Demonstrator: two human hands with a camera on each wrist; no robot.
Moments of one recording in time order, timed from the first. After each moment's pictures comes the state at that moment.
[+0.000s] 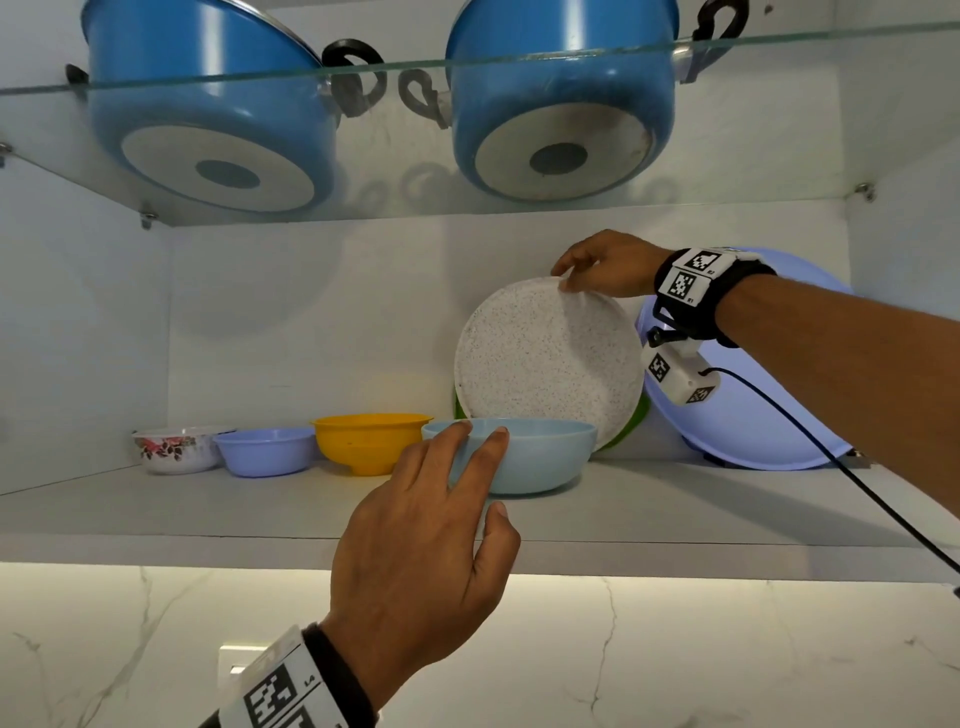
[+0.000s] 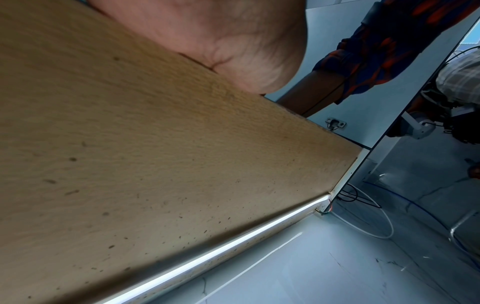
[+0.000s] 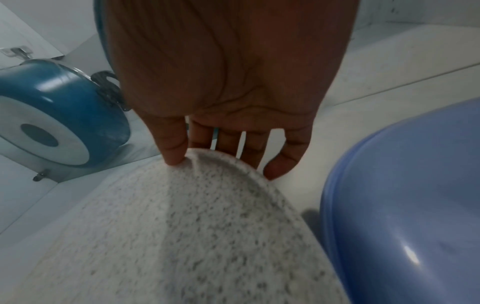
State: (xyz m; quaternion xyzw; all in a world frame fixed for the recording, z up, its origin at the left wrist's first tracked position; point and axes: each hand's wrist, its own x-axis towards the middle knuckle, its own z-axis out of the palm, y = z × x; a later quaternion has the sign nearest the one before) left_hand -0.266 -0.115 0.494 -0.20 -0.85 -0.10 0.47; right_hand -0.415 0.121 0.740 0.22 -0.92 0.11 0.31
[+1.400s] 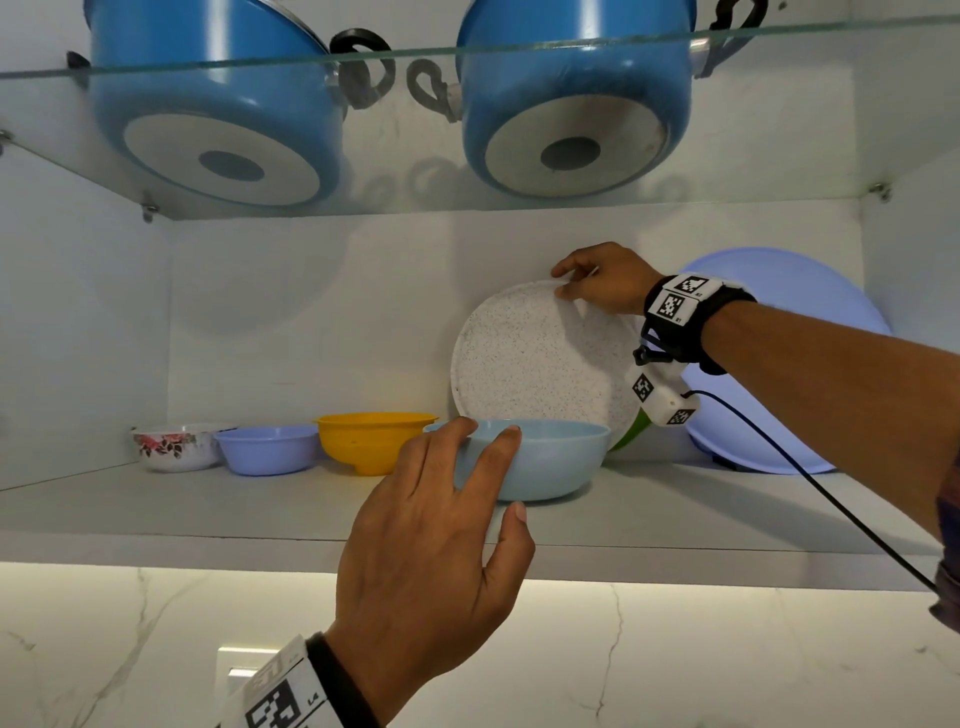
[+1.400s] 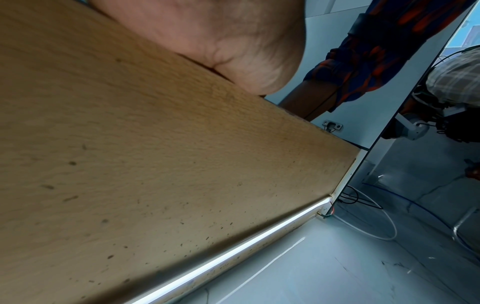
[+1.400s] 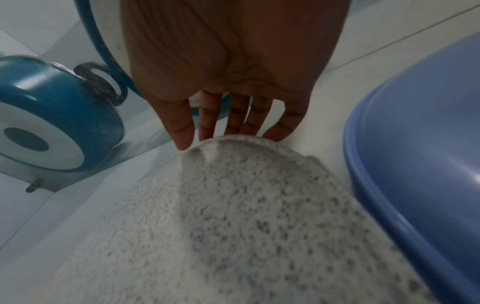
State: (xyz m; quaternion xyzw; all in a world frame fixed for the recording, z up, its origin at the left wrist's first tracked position) left_hand -0.275 -0.117 0.489 -0.21 -0.82 -0.10 0.52; right_hand -0.449 0.111 0.724 0.21 -0.88 0.22 0.36
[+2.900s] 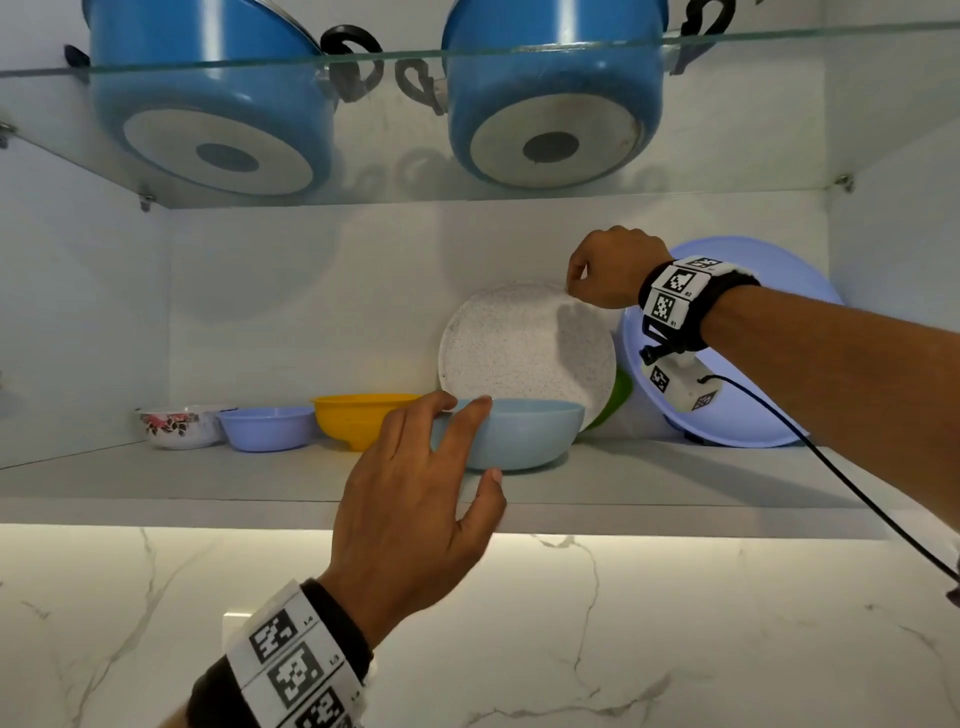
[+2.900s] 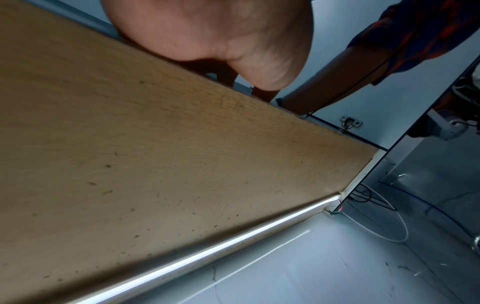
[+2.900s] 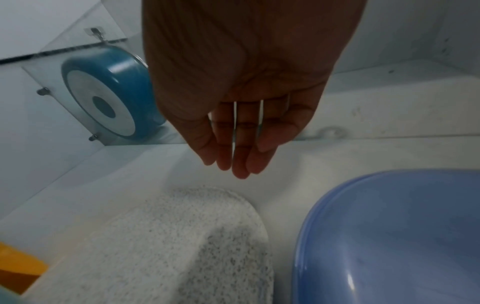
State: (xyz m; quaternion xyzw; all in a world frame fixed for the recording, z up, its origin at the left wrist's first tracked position) left_hand -0.268 -0.119 0.491 -0.22 -0.80 -0.10 0.55; right_hand -0.400 0.119 0.712 0.10 -0.89 -0.02 0.44
